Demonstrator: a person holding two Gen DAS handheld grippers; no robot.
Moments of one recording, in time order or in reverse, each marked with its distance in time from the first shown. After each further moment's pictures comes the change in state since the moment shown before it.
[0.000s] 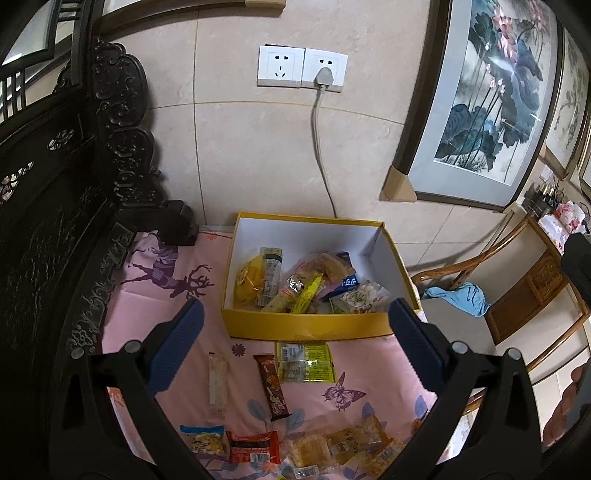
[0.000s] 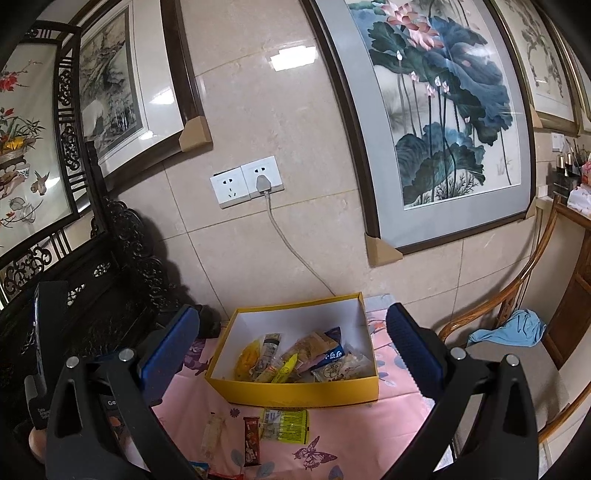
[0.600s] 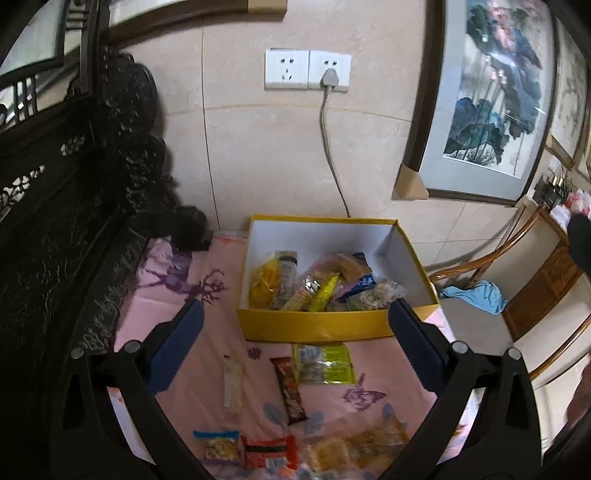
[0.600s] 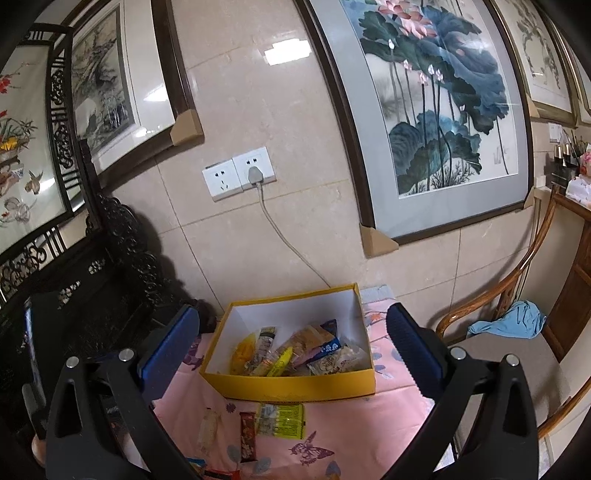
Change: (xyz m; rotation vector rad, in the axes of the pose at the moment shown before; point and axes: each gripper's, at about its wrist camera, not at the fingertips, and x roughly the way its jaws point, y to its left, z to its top) left arm 0.001 0.003 -0.027 0.042 -0.077 0.069; right arm 0.008 -0.014 -0.010 0.010 0.030 -0.013
